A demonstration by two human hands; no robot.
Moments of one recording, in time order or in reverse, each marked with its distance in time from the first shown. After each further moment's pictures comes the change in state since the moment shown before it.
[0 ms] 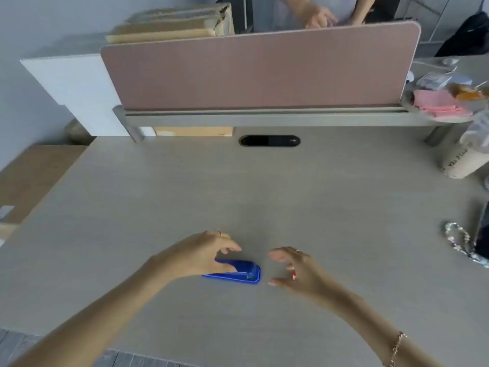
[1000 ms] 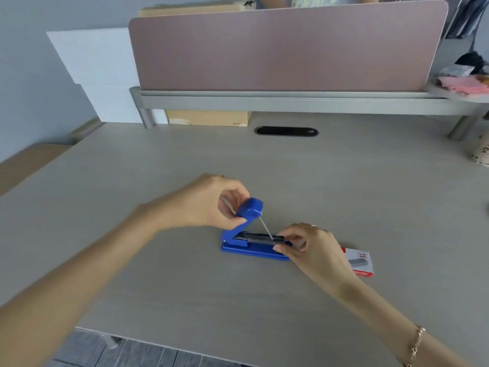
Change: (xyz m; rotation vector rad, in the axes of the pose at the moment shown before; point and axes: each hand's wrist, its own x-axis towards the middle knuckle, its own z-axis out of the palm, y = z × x) left_hand -0.014 -0.030 0.013 -0.224 0.344 0.193; right_hand 0.011 -0.006 0.064 -0.137 0.430 -0.032
